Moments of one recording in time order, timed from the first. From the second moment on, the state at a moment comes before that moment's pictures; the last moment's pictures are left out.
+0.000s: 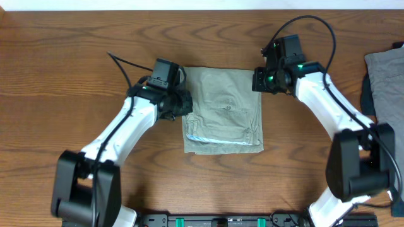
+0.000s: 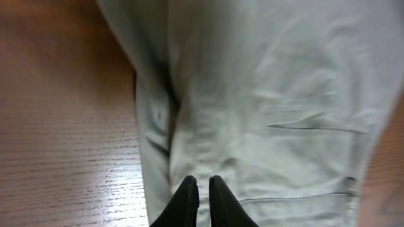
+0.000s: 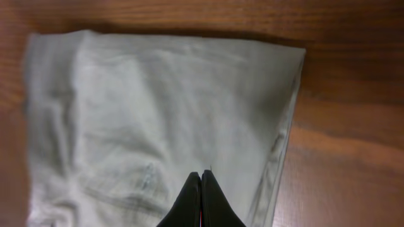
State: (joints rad) left arm -0.33 1.67 1.10 -0.62 0.26 -0.46; right arm 0.22 1.86 1.32 -0.57 -0.28 0.30
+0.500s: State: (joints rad) left arm -0.33 1.81 1.10 -0.69 0.26 -0.43; right arm 0.21 2.05 1.32 -0.53 -0.22 0.30
